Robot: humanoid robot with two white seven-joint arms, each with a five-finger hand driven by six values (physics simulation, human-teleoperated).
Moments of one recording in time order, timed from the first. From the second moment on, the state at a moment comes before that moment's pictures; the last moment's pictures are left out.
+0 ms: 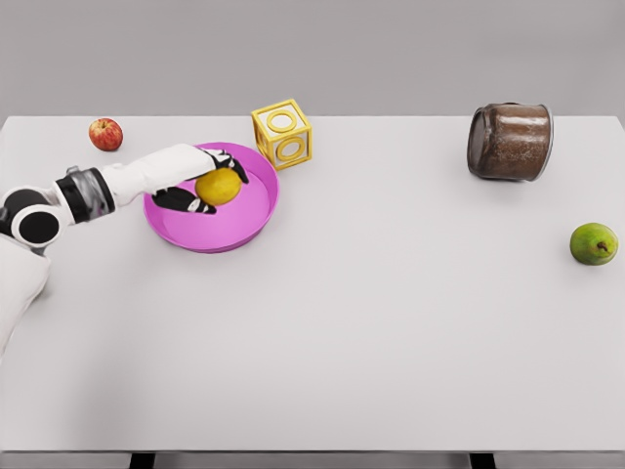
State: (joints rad) left arm -0.58 0.44 -0.32 -1.18 -0.44 -0.61 -0.61; right arm 0.05 0.00 -0.30 0.08 0.25 -0.01 0.09
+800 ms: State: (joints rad) left arm -0.41 0.68 -0.29 -1.45 -0.13 -0.61 -0.61; right arm 0.05 0.00 -0.30 0.08 0.25 -0.01 0.09
